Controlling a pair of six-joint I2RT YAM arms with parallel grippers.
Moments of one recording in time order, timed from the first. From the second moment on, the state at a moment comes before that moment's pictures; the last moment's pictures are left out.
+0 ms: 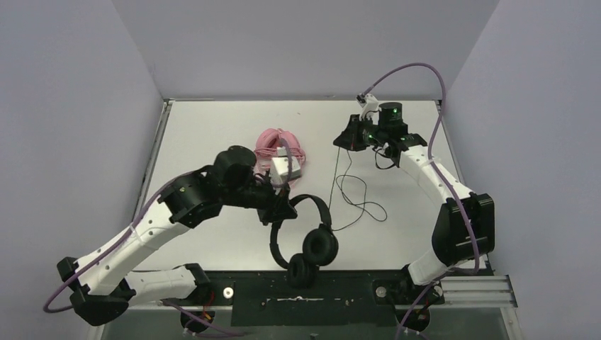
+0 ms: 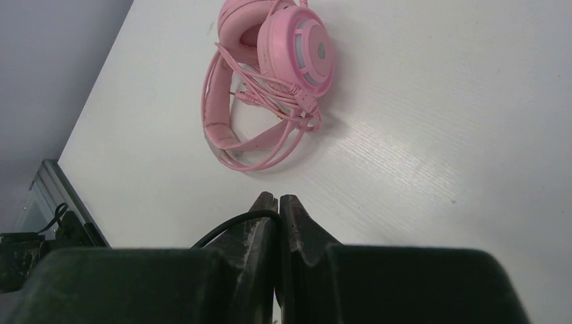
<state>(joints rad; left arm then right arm) -0.85 1.07 1.31 -0.78 0.52 -0.10 0.24 1.54 1.19 -0.21 -0.58 0.24</state>
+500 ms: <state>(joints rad) -1.07 1.38 1.22 -0.89 -0.19 -0.10 0.15 1.59 1.56 -0.47 -0.64 0.20</state>
